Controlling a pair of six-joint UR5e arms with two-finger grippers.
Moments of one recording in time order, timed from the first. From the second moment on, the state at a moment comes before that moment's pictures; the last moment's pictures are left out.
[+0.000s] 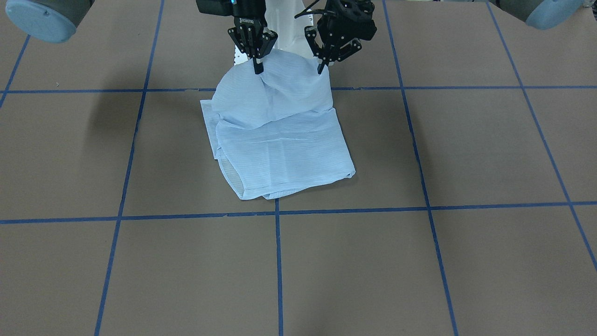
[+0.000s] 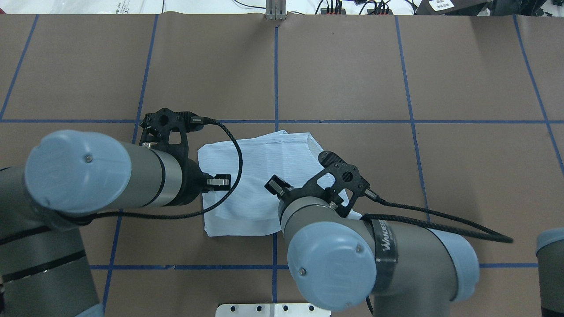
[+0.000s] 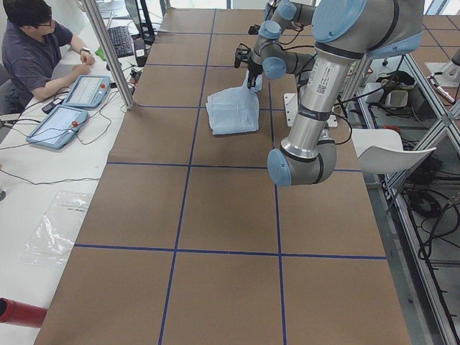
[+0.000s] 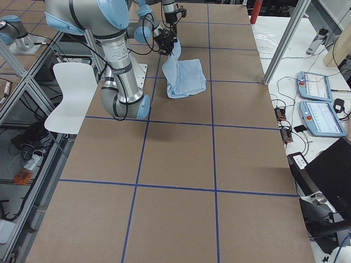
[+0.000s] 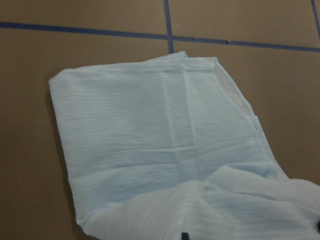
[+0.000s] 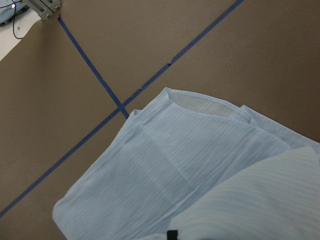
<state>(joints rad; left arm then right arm) -0.45 -2.08 -2.17 -1.49 -1.70 -1.27 0.20 -0.91 2.10 -1.85 1.23 2.10</state>
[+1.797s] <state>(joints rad) -0.52 -2.07 -1.75 -1.86 -1.61 -1.23 0.37 -0.82 1.54 -1.33 1.22 1.87</state>
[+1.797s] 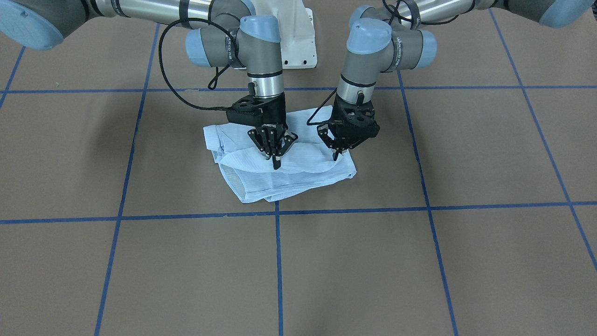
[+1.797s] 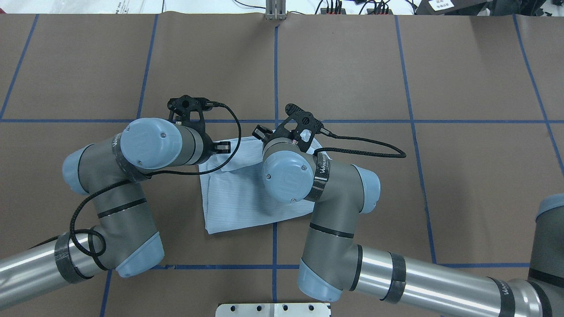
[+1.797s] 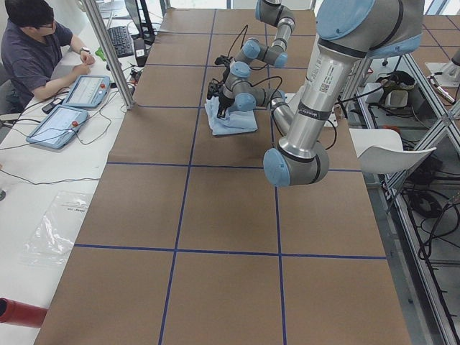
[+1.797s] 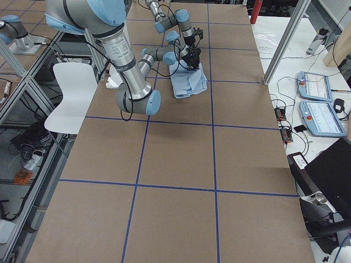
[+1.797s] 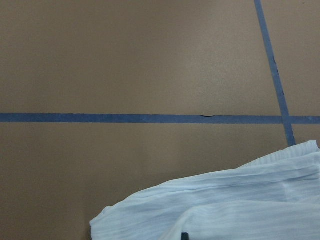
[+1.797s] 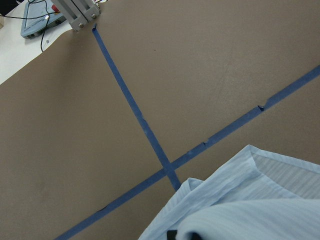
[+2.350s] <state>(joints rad) -0.52 -2.04 -1.83 -1.85 -1.62 -1.12 0.40 -0.79 1.53 -1.31 1.26 1.72</state>
